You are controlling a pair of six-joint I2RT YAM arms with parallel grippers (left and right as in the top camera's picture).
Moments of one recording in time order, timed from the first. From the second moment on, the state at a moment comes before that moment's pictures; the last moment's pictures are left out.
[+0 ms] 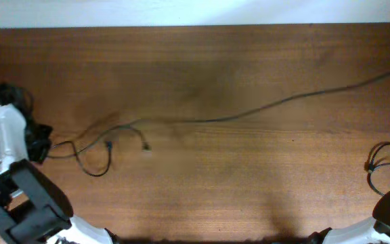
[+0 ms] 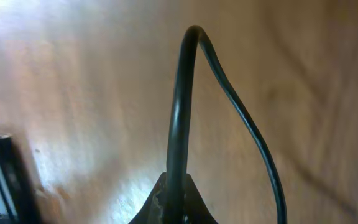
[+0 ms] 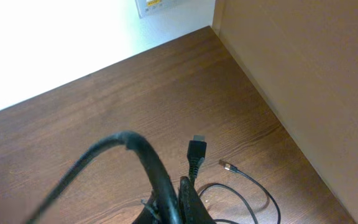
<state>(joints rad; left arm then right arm) 0.56 1.82 1.44 -1.21 -0.24 -0.88 -0.70 1.79 2.58 -1.52 -0.19 -0.13</state>
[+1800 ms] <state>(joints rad) -0.39 1.82 1.44 -1.04 -0.03 -0.29 -0.70 2.33 2.53 -1.69 -0.45 -0.19</state>
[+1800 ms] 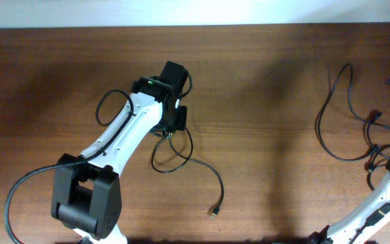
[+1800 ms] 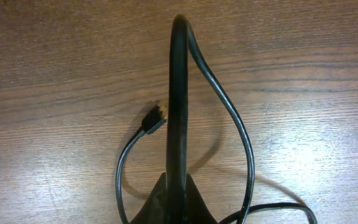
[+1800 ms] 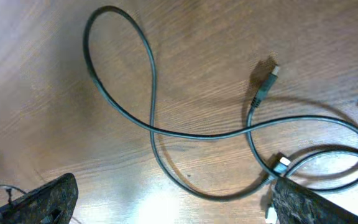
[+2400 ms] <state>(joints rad) -0.32 1.82 1.48 -0.75 0.60 0.07 -0.05 2.32 2.53 -1.69 -0.64 -0.37</state>
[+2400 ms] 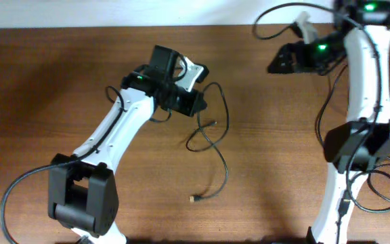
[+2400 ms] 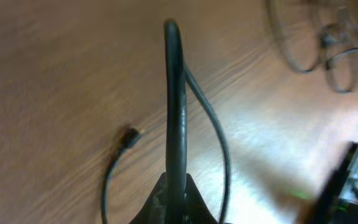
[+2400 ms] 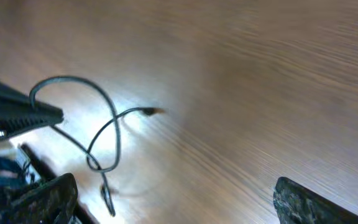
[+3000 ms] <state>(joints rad) -0.19 1.82 1.55 -0.55 1.16 0.12 0.21 2.29 2.53 -1.69 -0.85 -0.46</state>
